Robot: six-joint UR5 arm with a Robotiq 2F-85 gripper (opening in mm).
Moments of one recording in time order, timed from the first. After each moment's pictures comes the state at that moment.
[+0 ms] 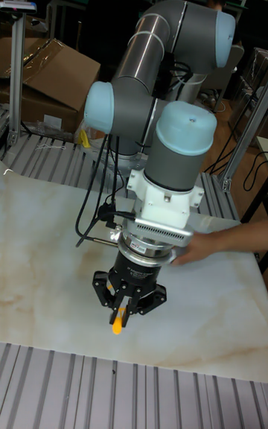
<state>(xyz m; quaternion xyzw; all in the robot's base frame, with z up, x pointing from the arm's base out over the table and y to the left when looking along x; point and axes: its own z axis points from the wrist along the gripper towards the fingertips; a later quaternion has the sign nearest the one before) 0.721 0.021 0.075 0.03 1.00 0.00 0.09</state>
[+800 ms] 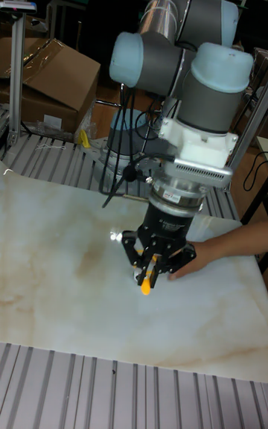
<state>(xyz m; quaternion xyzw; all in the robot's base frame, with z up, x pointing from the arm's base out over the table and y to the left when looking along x) 0.673 0.056 0.148 0.03 1.00 0.00 0.09</state>
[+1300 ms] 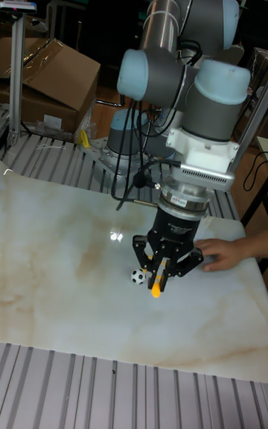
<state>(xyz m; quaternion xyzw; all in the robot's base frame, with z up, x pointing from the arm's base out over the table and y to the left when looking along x) 0.661 0.079 0.110 0.04 0.99 0.01 0.12</state>
